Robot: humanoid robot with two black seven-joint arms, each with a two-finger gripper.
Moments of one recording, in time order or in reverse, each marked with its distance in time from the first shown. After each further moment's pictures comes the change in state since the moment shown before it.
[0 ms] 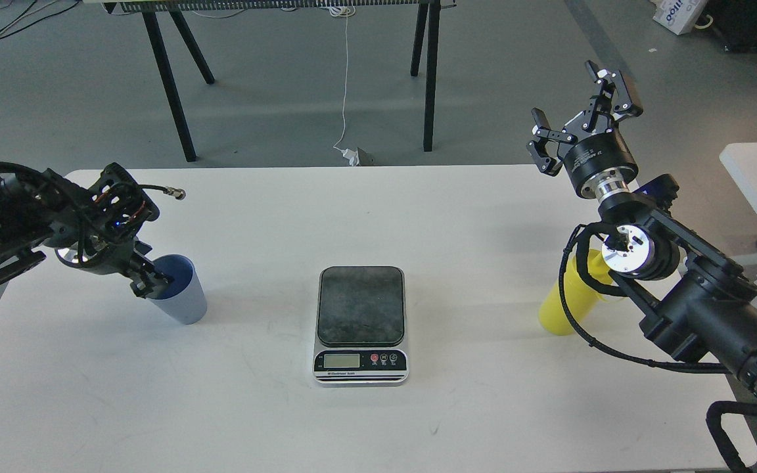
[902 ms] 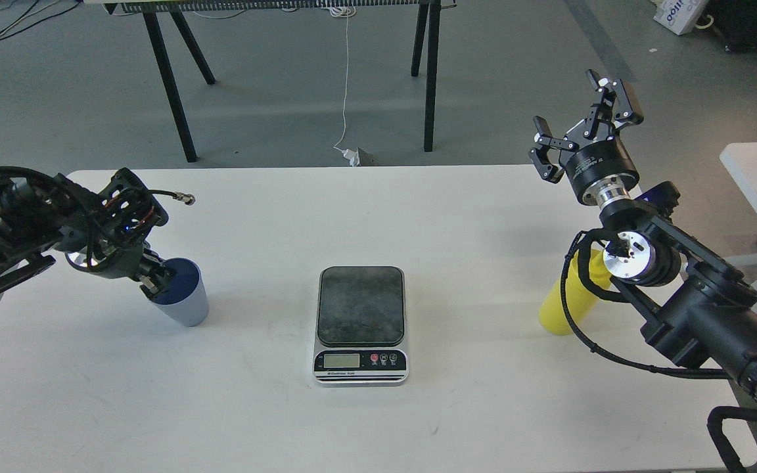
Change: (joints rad) left arm 0.007 -0.018 0.006 -0.003 0.000 0.000 0.000; right arm -0.016 -0.001 0.000 -0.004 0.000 0.000 0.000
